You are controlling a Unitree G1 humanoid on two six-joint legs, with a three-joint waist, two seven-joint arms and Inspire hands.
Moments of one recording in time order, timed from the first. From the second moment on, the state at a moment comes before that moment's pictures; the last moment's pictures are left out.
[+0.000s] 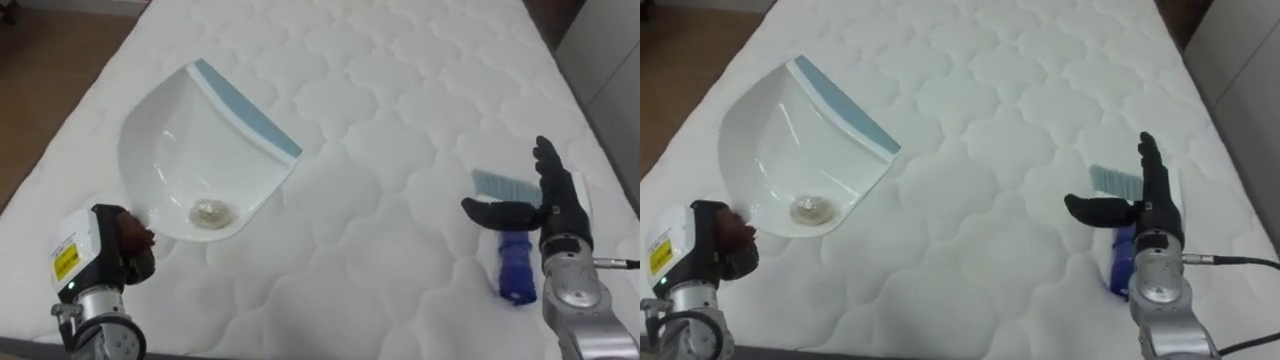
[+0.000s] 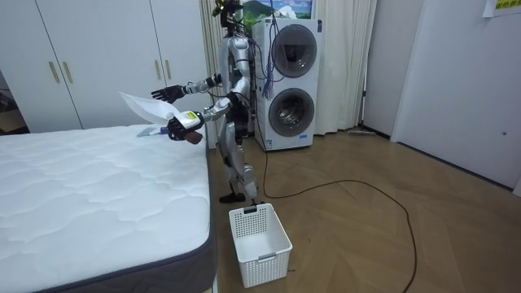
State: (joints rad) left arm 0.02 0.30 0.06 0.56 0.62 -0.05 0.54; right arm -0.11 -0.37 0.00 0.51 0.06 -0.11 -0.26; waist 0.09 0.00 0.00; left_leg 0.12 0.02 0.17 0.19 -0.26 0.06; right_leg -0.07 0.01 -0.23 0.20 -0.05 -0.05
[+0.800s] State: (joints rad) left arm 0.07 0.28 0.05 0.46 0.61 -0.05 0.53; right arm -0.16 -0.38 0.02 0.51 0.01 -0.11 -0.25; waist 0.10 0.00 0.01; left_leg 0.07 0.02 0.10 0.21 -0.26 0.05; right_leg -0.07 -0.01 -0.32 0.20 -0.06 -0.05
